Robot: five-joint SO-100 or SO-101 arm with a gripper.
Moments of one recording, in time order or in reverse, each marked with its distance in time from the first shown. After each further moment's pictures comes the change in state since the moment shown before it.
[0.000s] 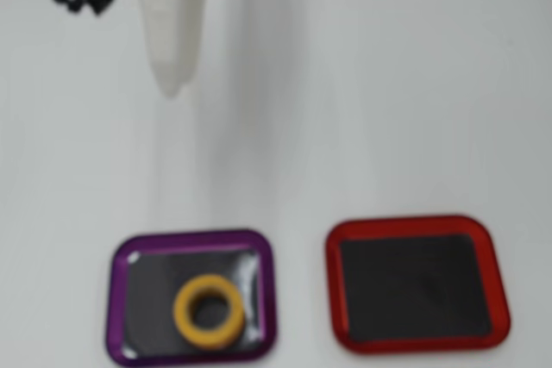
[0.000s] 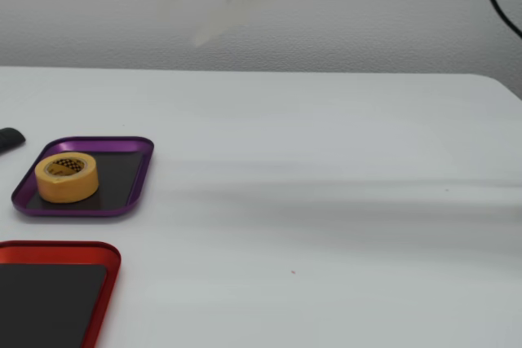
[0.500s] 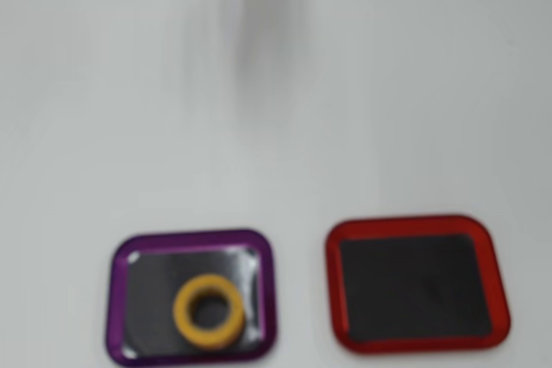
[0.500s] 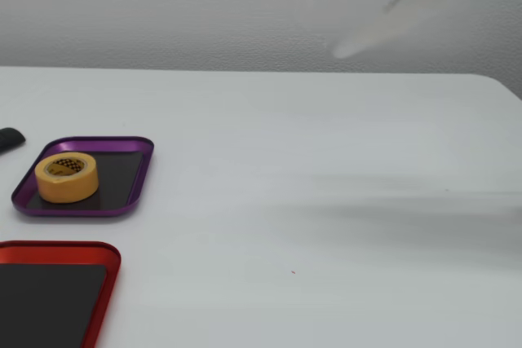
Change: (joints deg) arm -0.9 51.5 47.8 1.8 2.9
